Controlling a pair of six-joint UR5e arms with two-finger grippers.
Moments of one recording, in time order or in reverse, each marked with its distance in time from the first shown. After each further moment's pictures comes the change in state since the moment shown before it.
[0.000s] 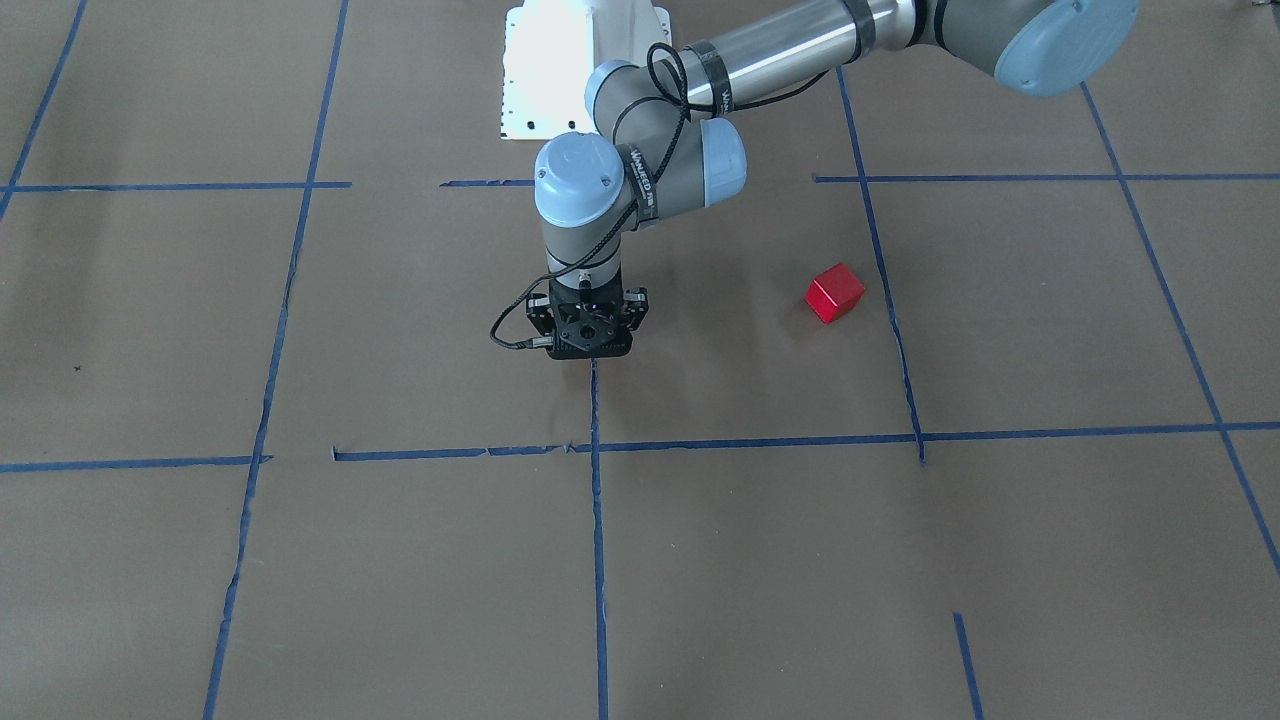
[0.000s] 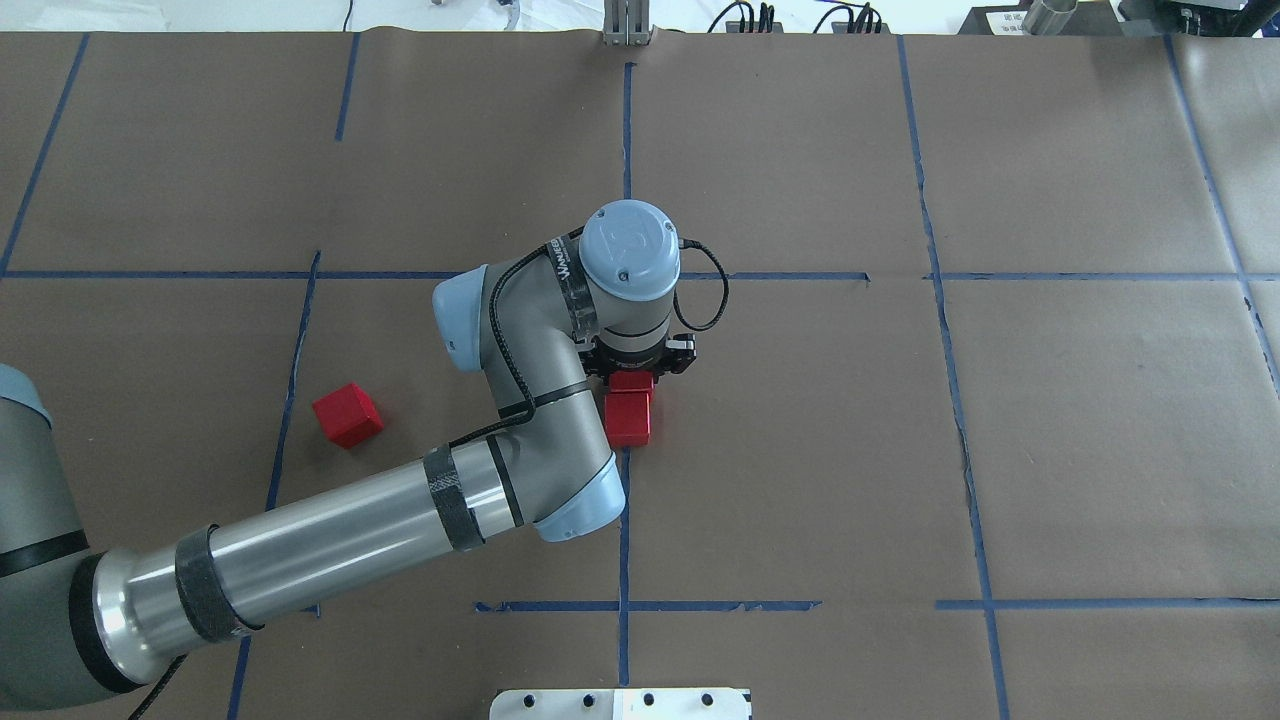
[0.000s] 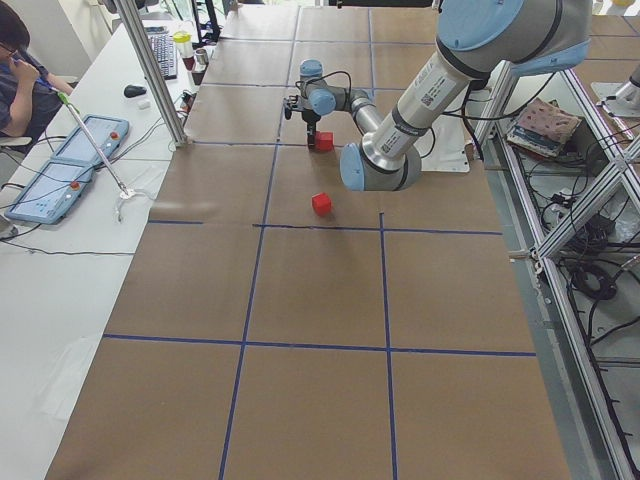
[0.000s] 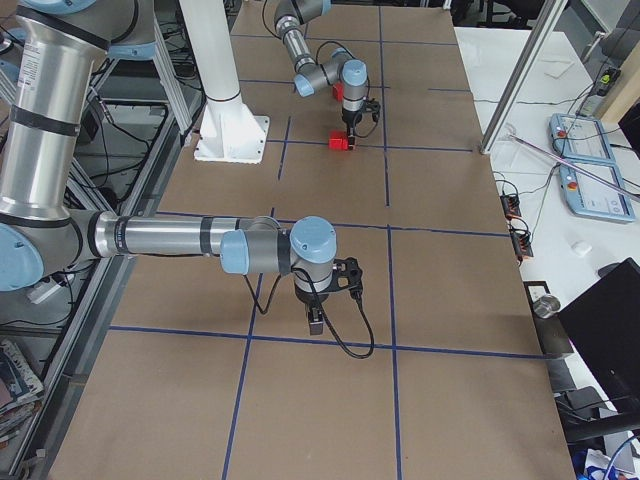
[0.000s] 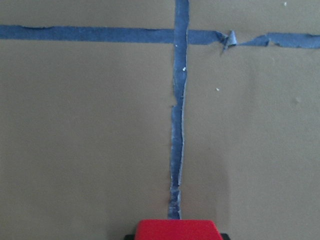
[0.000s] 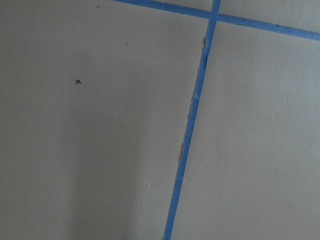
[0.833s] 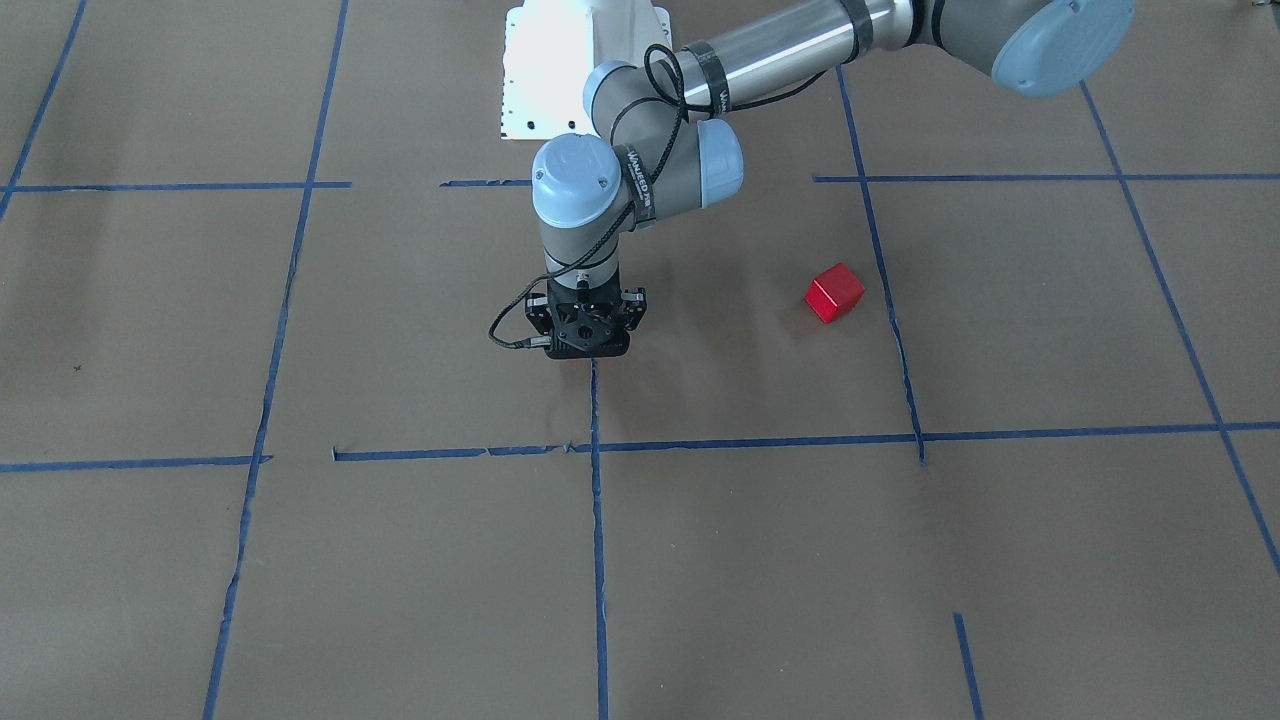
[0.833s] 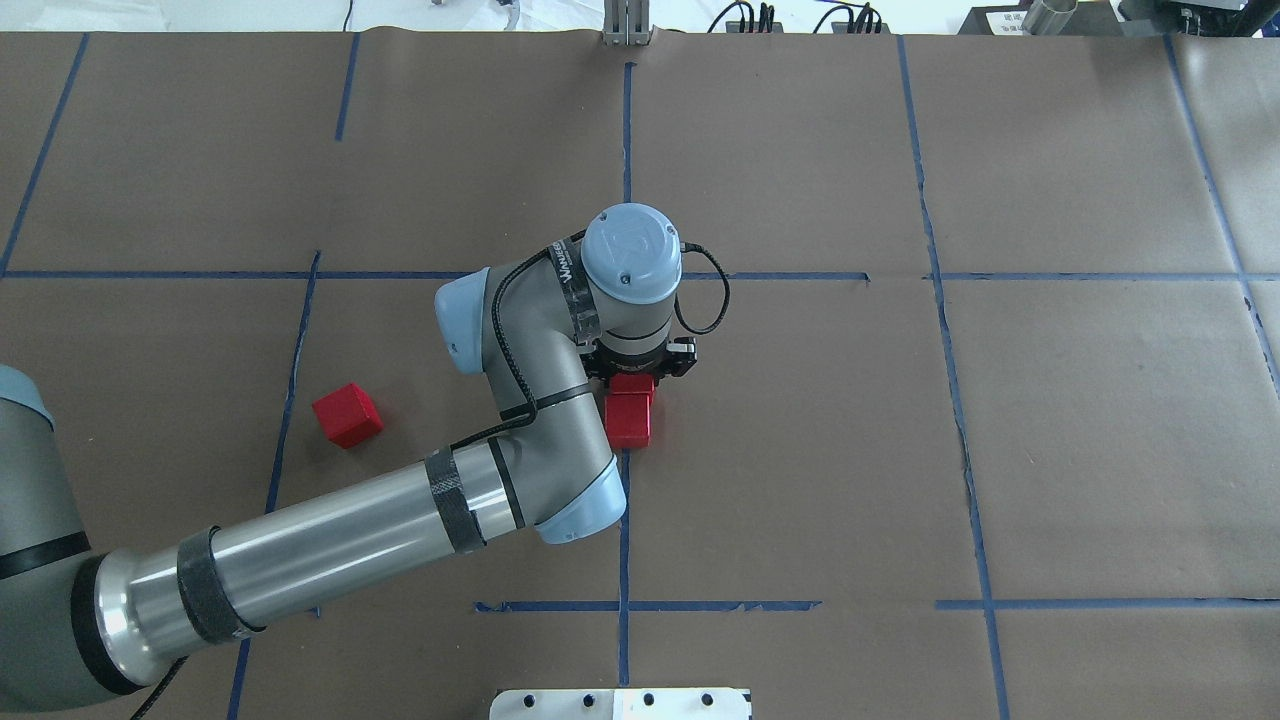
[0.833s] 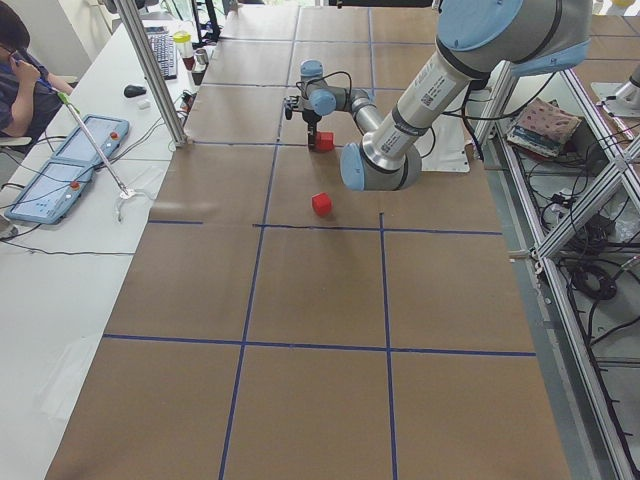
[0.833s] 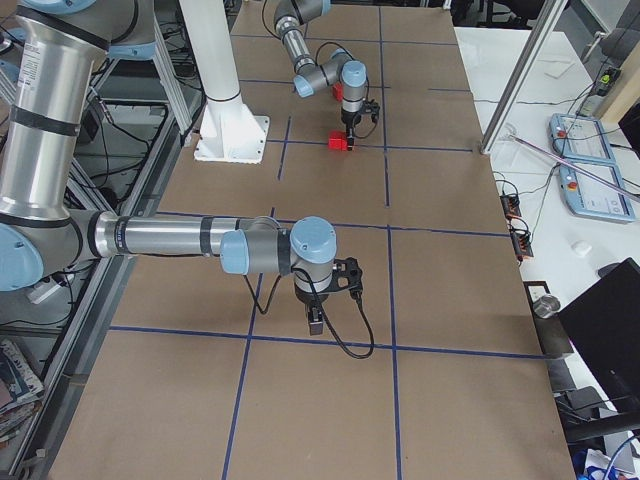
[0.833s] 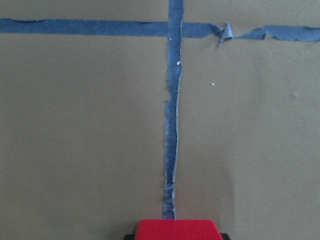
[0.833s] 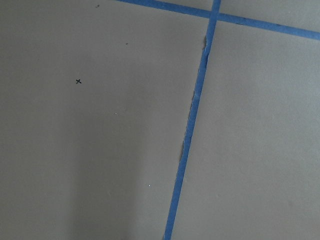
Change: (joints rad) left arm 0.002 0.000 0.002 0.000 -0.001 0.007; right arm -0.001 0.000 -0.001 0.000 0.001 0.000
